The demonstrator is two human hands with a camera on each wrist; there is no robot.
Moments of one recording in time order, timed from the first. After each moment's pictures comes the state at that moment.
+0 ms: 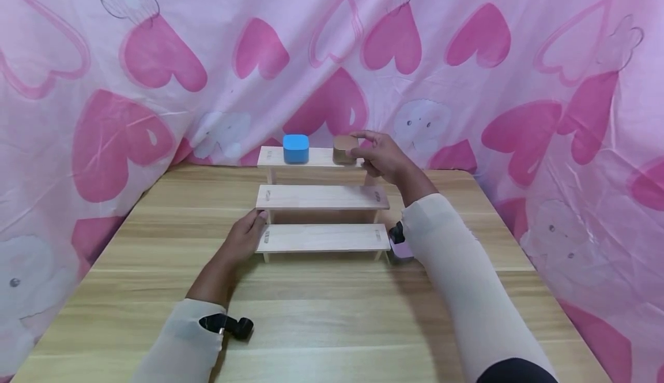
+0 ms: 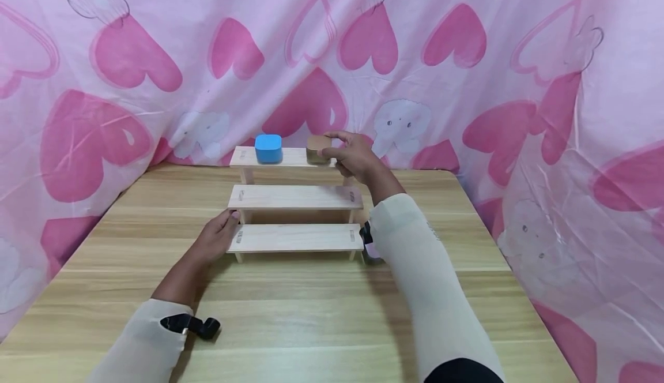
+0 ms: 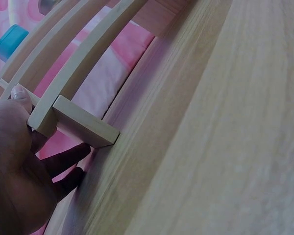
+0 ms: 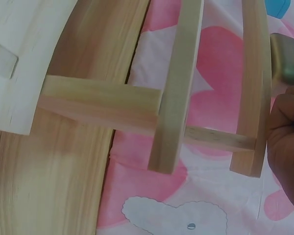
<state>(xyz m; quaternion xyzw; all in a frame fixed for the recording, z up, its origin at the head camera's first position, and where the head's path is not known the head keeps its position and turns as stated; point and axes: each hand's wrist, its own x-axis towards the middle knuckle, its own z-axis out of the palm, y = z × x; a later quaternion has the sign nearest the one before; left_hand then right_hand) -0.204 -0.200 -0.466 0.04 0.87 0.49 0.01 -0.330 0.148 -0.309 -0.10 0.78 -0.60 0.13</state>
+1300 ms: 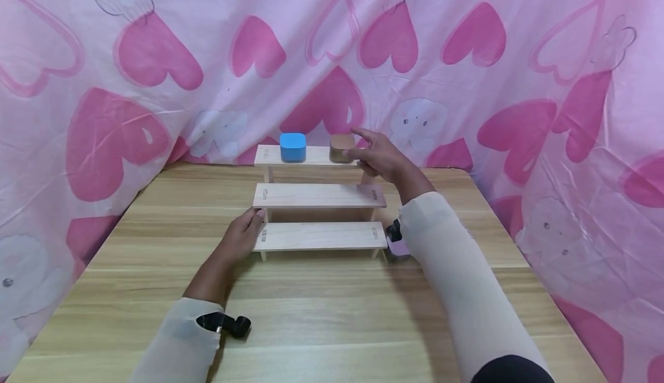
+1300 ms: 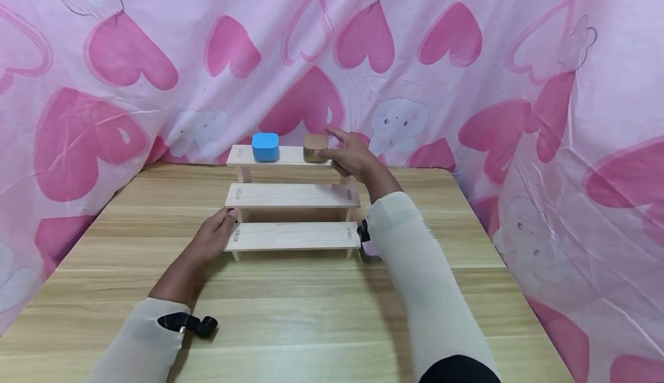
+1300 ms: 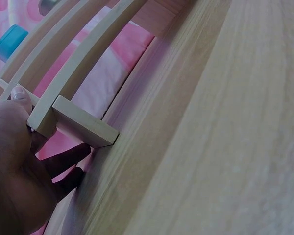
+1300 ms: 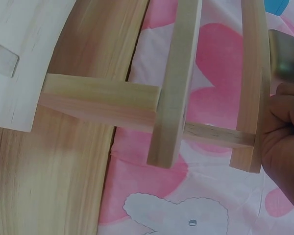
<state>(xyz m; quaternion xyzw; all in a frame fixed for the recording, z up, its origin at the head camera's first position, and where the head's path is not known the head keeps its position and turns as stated) -0.203 -0.199 -0.464 0.04 0.87 0.49 0.02 -0.328 0.150 -0.307 -0.12 0.81 -0.56 0.14</state>
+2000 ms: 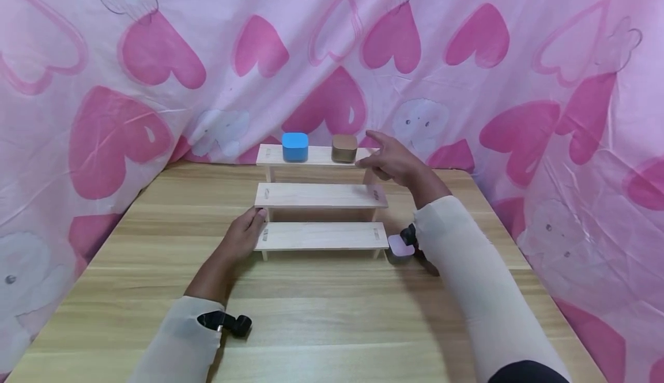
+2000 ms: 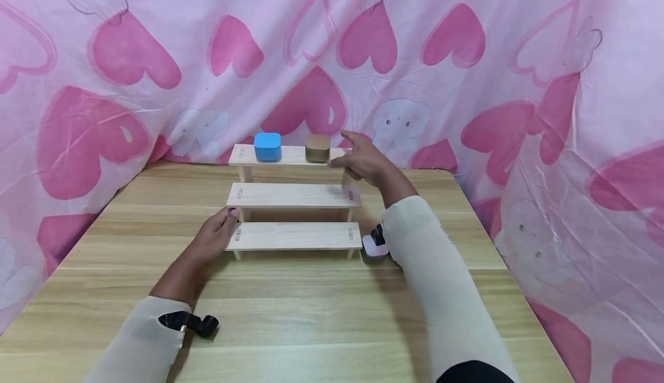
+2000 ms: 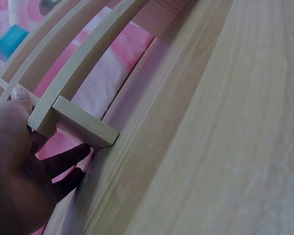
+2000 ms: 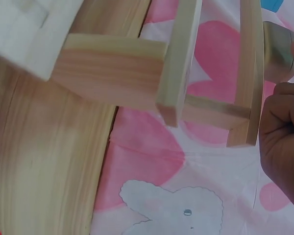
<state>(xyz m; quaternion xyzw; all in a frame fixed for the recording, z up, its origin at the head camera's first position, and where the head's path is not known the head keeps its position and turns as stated) -0.204 -0.201 -0.469 0.04 0.87 0.48 0.01 -0.321 0.169 -0.305 -0.10 0.83 -0.52 0.16</state>
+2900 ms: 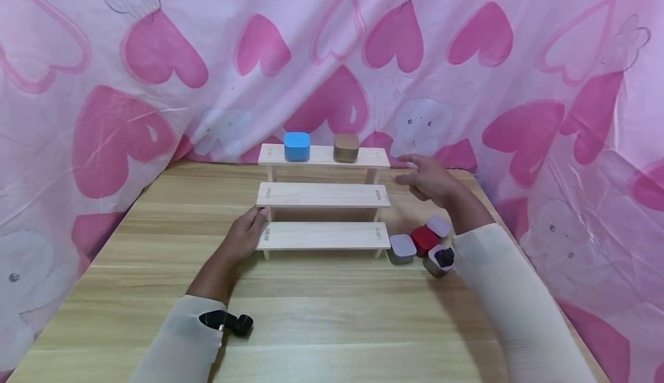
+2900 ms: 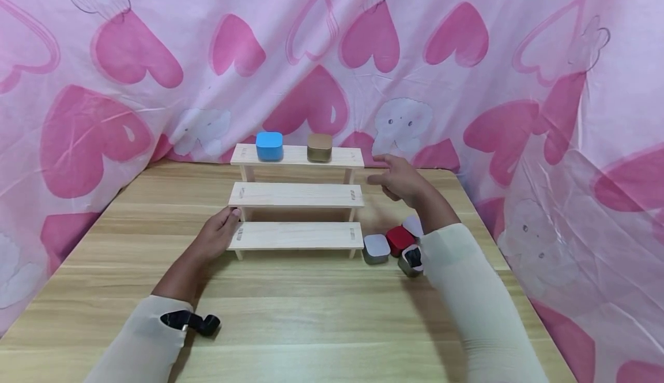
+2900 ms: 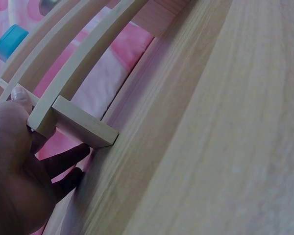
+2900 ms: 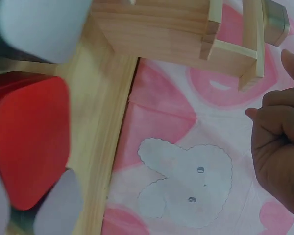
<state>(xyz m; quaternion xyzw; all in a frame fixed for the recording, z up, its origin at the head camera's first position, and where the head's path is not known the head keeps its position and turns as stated) -0.205 -0.201 -0.470 0.05 0.87 0.49 0.01 -0.291 0.240 -0.321 -0.06 0.86 -0.47 0.16</state>
